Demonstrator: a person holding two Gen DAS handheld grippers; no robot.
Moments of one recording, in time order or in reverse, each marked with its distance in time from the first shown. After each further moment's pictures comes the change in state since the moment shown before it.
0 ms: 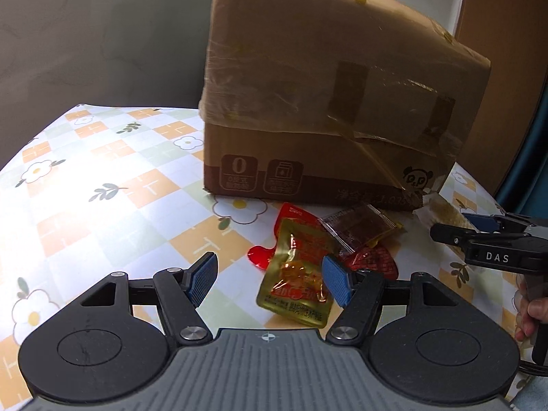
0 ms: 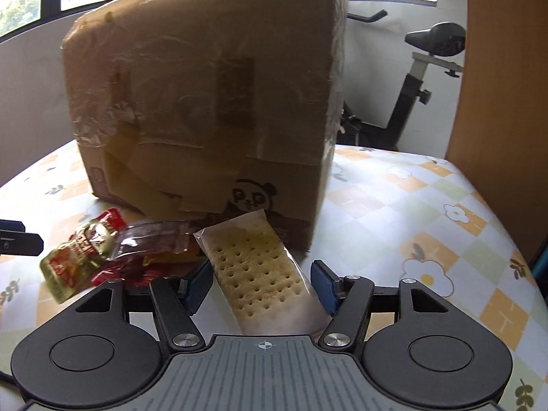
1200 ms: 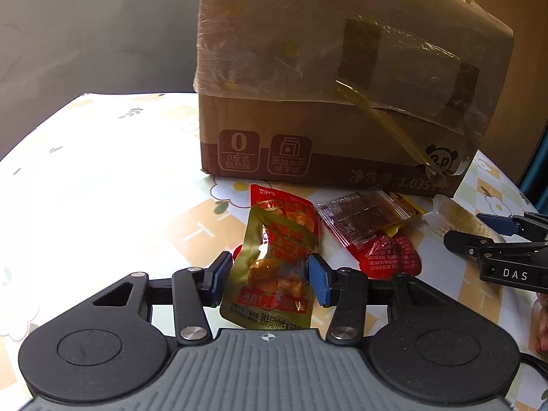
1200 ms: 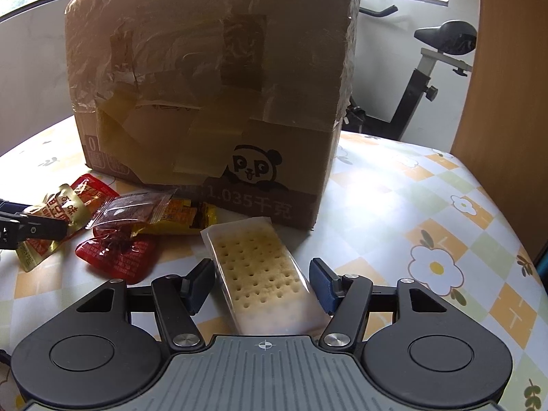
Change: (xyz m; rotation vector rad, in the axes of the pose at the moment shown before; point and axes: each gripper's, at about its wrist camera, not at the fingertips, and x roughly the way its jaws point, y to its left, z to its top) left arm 0.020 -0.008 -0.015 -0.022 0.020 0.081; right arm 0.014 0.010 -0.017 -0.055 0.026 0.021
